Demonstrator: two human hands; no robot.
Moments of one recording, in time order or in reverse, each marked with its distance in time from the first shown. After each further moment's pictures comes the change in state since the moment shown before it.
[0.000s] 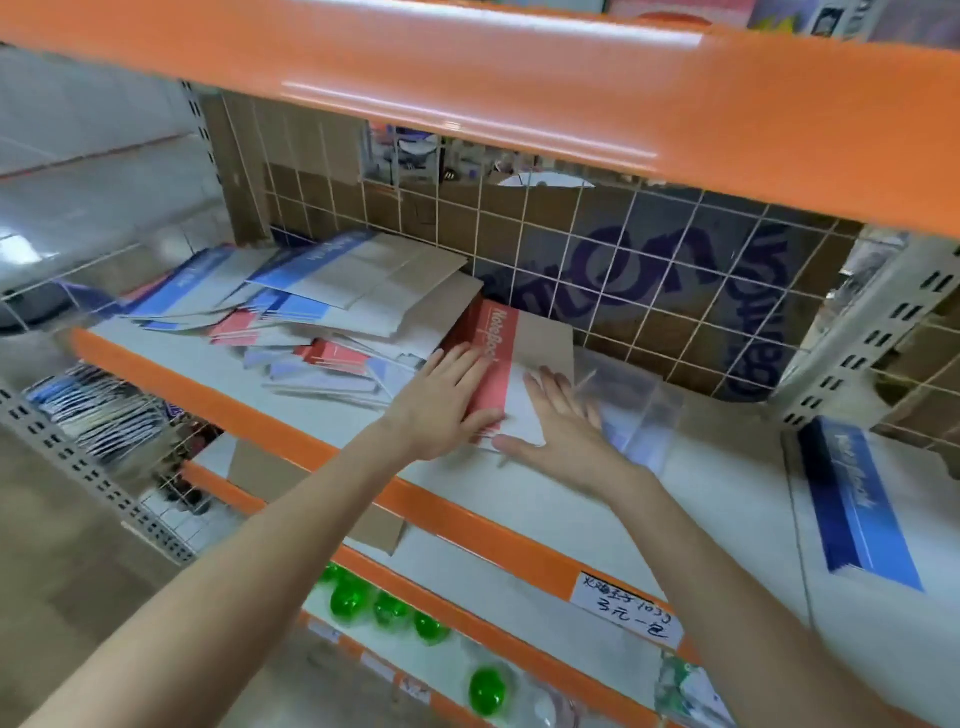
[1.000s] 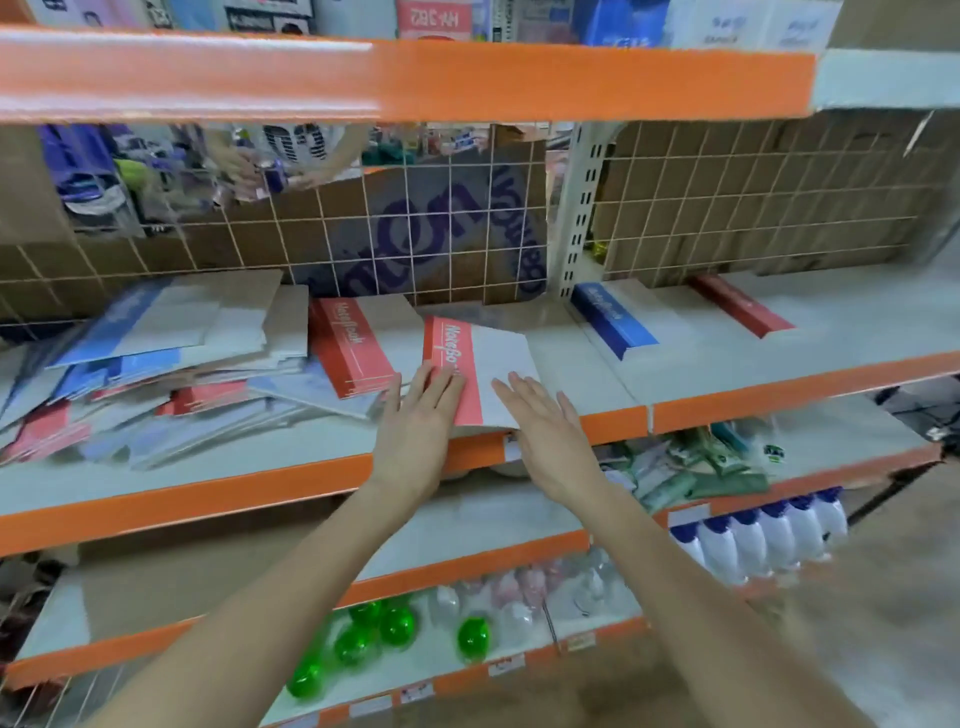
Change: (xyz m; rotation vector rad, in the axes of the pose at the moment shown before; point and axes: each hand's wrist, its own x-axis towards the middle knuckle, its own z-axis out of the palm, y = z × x) left_hand -0.090 0.068 -0.014 0.029 0.128 0.371; right_hand -0.176 -0.079 0.031 -0.107 0.387 0.461
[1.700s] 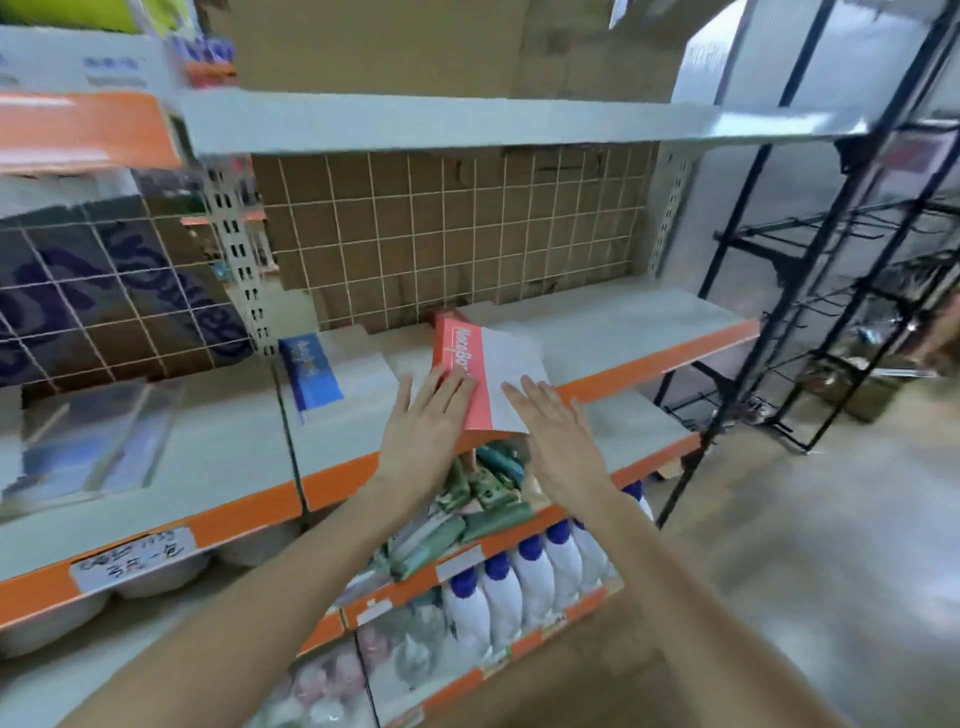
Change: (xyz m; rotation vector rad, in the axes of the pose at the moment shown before) left_hand 0.159 0.385 -0.003 -0.049 0.118 0.318; right_hand -0.122 0.363 -0.148 -0.107 0.140 0.260
